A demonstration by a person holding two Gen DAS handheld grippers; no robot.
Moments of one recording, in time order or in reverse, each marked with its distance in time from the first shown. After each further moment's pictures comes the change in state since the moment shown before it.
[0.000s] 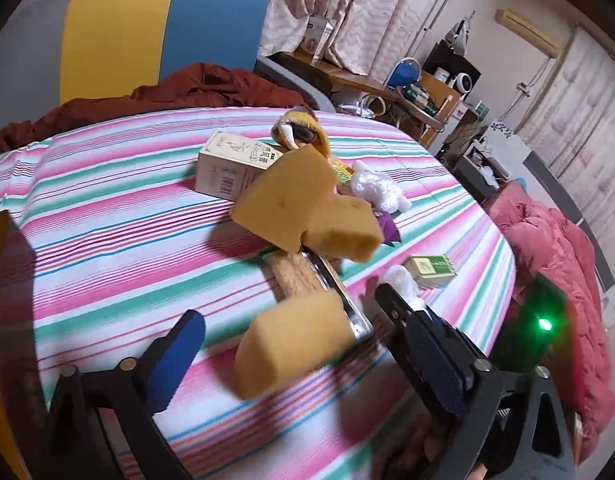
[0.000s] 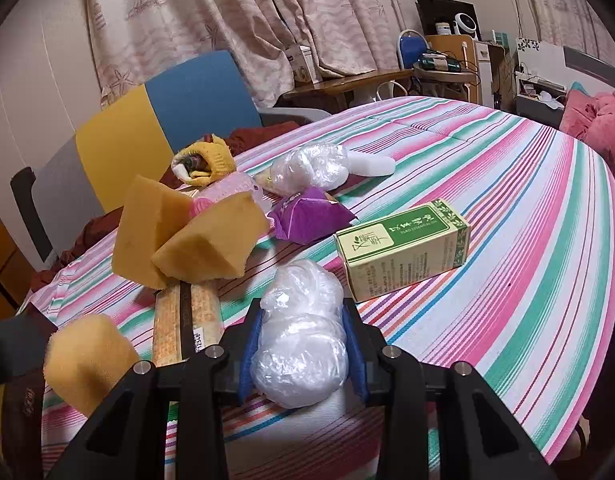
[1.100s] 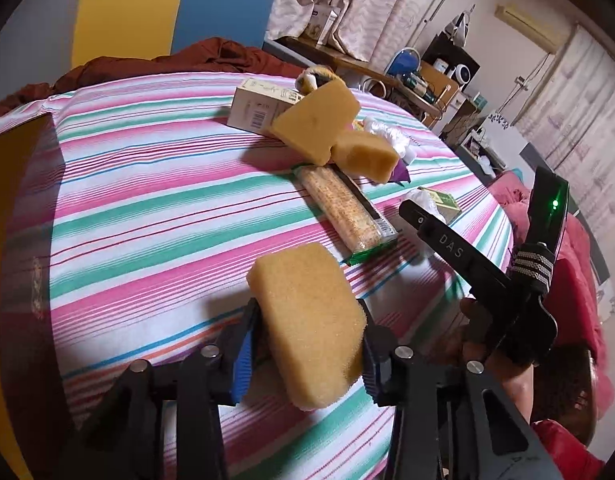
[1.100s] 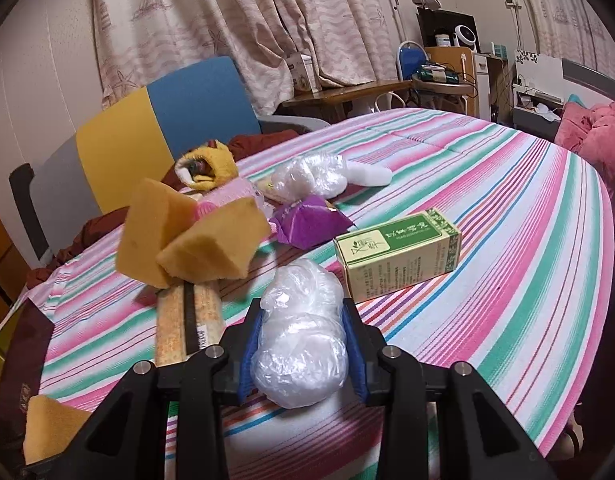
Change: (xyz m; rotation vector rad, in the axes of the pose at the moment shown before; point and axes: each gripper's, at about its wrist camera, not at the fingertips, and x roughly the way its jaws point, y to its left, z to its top) left arm -0.033 0.032 -0.077 -0.013 0.026 -0.041; right arm -0.013 0.003 -0.002 -0.033 -0.032 -0.021
